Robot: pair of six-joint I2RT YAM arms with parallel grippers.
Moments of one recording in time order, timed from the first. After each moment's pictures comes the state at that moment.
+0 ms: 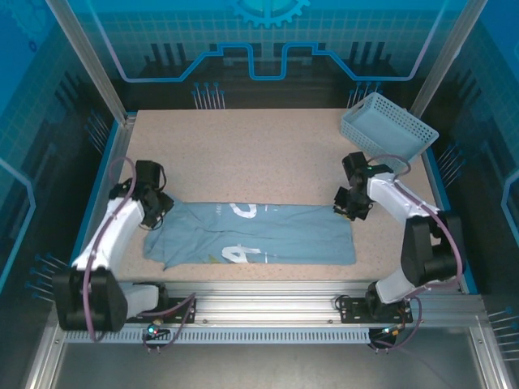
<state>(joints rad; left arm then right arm) 0.07 1.27 0.92 -0.89 -0.12 -0.94 0.18 1.57 1.03 -0.91 -0.09 0.70</state>
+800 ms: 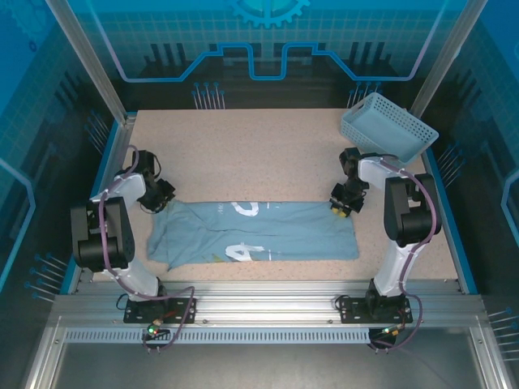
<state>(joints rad) 0.20 1.66 0.99 -0.60 0.11 -0.74 0.11 1.89 1.22 -0.95 -0.13 0.70</state>
